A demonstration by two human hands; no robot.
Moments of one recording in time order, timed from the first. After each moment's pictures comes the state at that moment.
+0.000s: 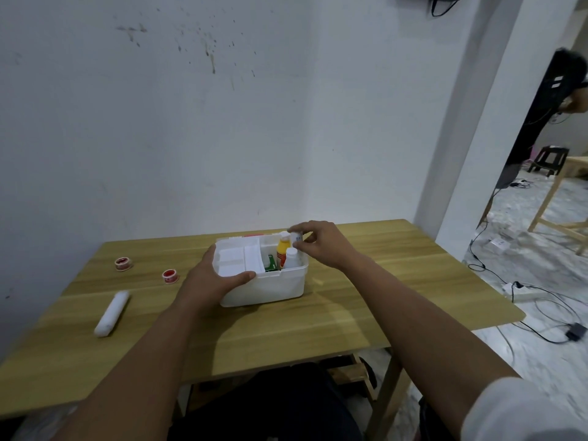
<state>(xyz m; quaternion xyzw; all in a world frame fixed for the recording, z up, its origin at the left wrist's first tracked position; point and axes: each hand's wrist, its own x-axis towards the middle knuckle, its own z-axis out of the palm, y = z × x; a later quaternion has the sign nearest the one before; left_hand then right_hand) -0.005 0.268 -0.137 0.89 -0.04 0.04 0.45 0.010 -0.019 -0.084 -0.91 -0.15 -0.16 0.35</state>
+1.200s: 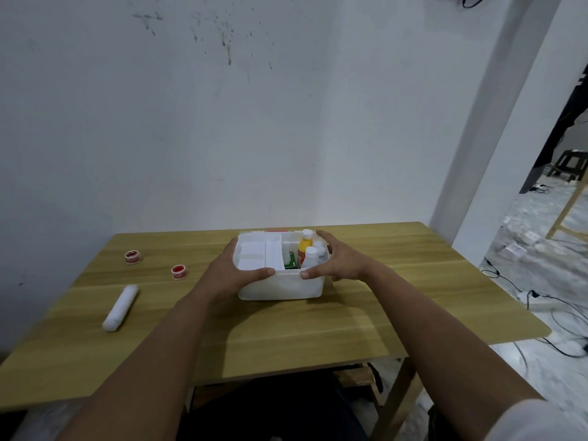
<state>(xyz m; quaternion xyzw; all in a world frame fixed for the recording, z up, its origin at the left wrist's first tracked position) 0.010 0.251 -0.131 0.85 -0.11 0.00 0.52 0.012 -0.034 -0.101 -0.89 -0.05 0.11 0.45</state>
